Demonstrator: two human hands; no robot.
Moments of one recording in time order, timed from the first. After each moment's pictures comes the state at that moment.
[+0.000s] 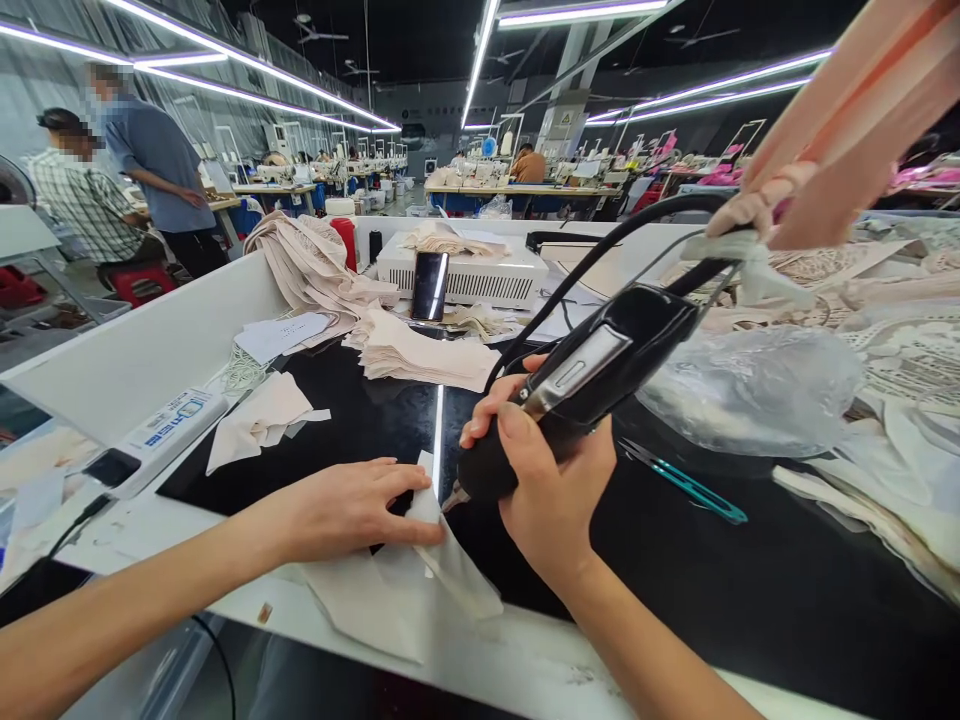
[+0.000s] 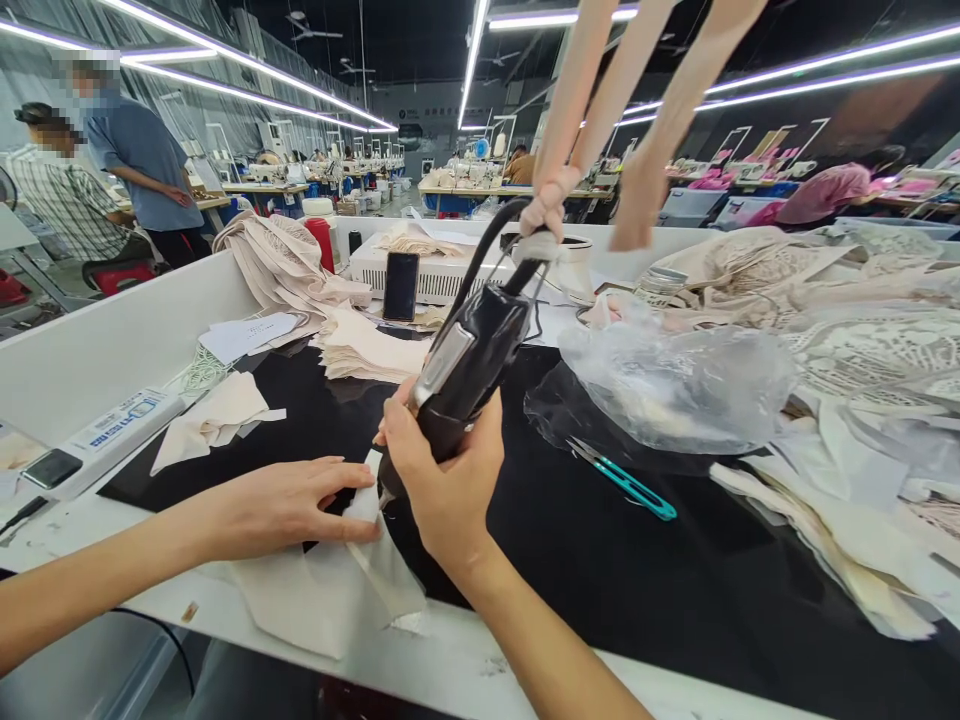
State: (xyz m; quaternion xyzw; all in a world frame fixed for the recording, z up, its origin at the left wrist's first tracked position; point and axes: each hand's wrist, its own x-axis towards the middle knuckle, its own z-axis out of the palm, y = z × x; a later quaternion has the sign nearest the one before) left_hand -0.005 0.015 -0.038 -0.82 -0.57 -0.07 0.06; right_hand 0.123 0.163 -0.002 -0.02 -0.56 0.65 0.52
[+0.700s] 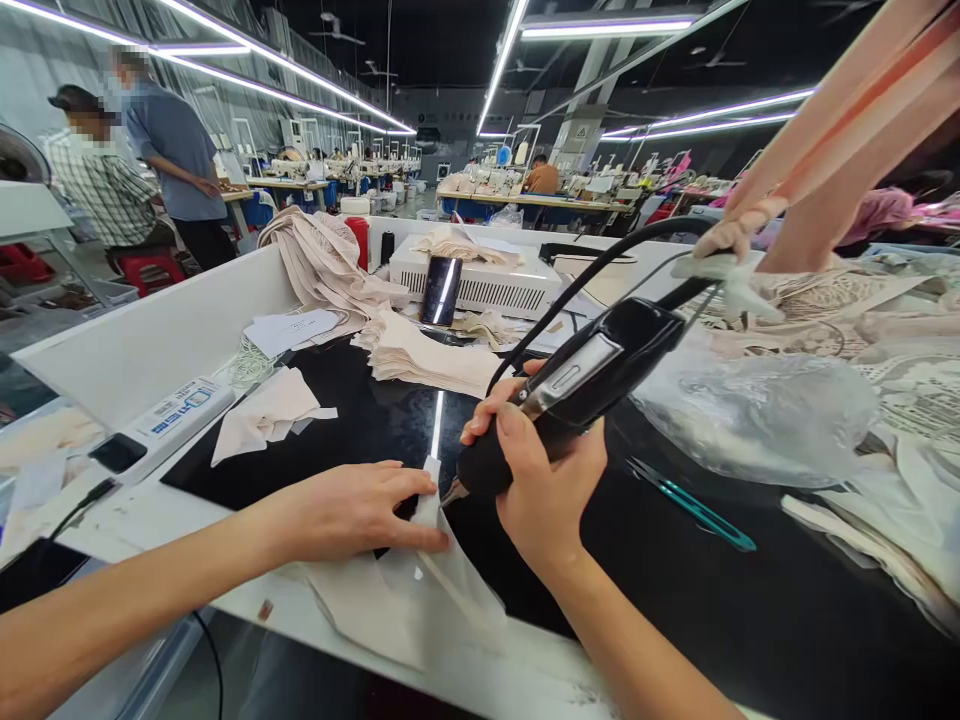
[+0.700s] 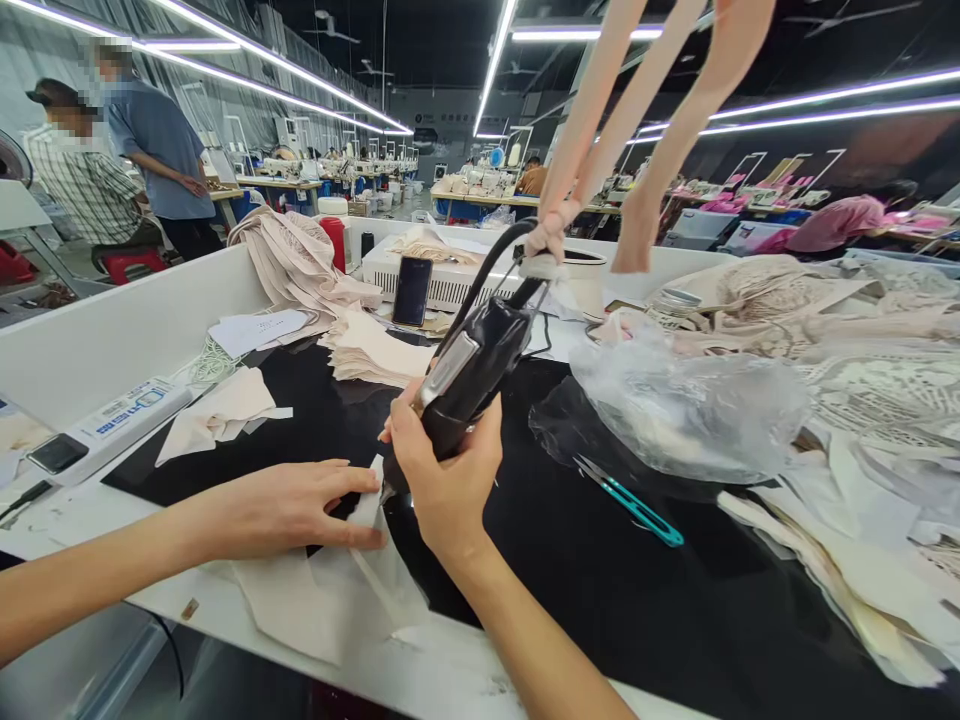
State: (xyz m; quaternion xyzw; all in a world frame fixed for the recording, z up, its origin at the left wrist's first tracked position) left_hand -0.004 0.013 -0.039 -0.81 -0.57 -0.07 0.06; right_hand 0.109 0.168 -0.005 -0.02 -0.57 0.65 0.51
